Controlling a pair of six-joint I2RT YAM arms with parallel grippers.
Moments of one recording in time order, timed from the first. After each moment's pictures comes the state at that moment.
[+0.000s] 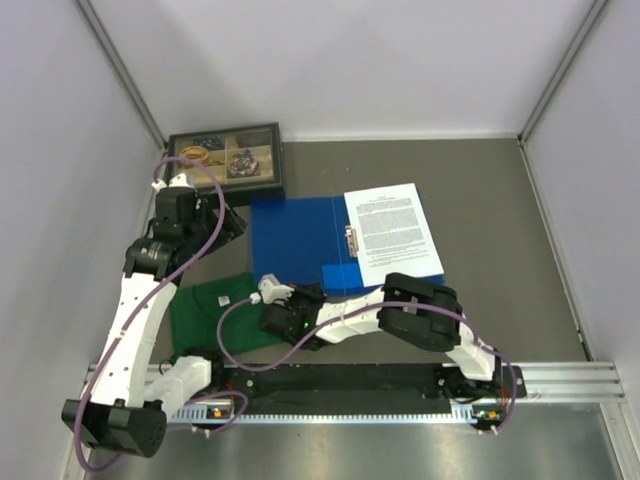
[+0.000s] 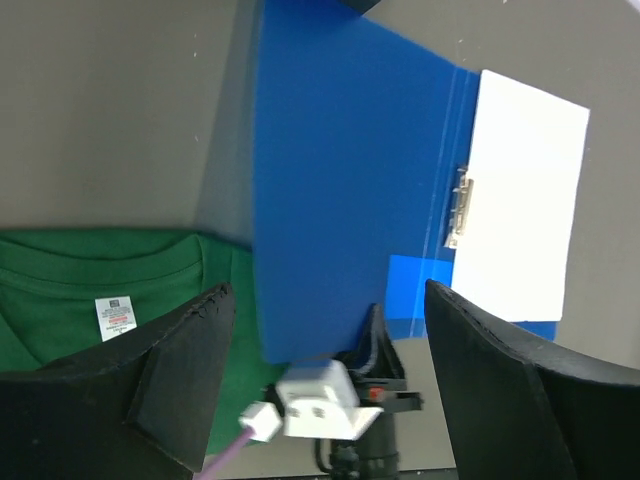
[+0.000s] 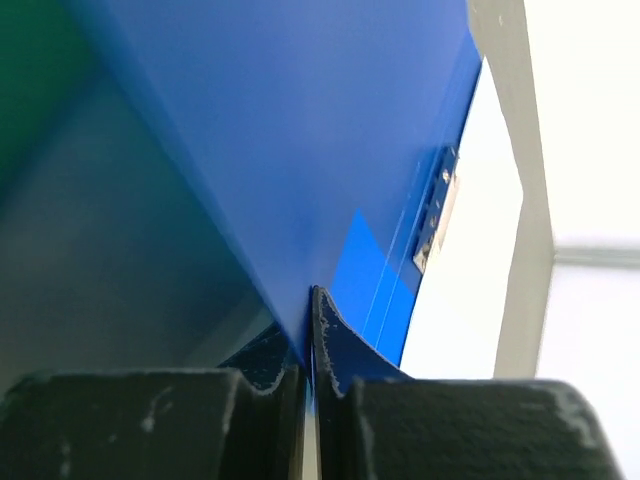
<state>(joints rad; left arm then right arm) -0.13 0.97 1.11 -0.80 0.03 -0.63 1.37 2.16 1.29 -0.13 1.07 -0.12</state>
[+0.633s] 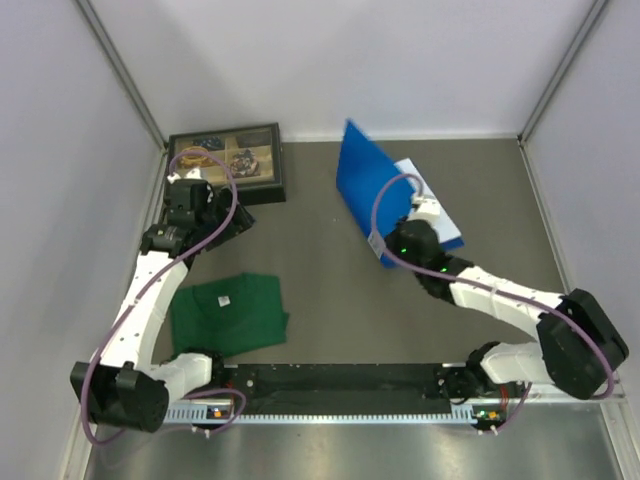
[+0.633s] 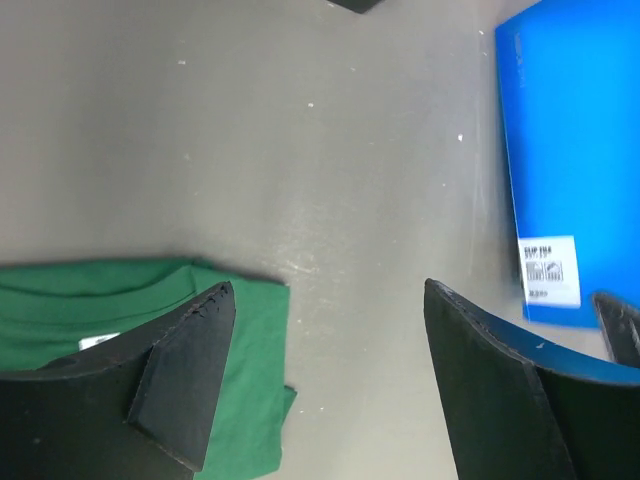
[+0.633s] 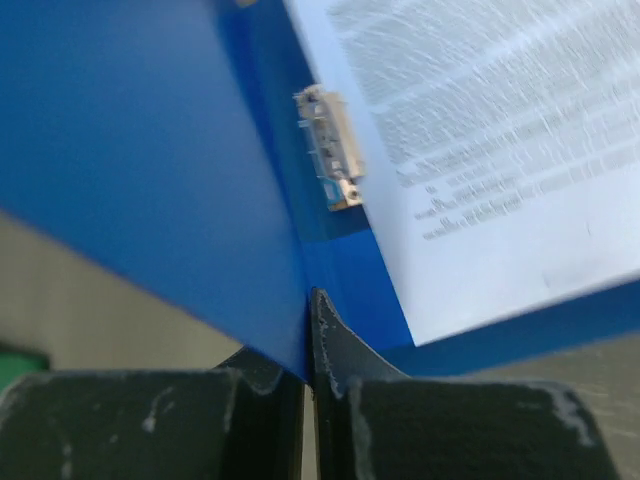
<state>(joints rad) -0.13 1.10 1.08 -0.69 0.04 -0.61 0.73 1.29 0.66 0.14 0.41 0.56</state>
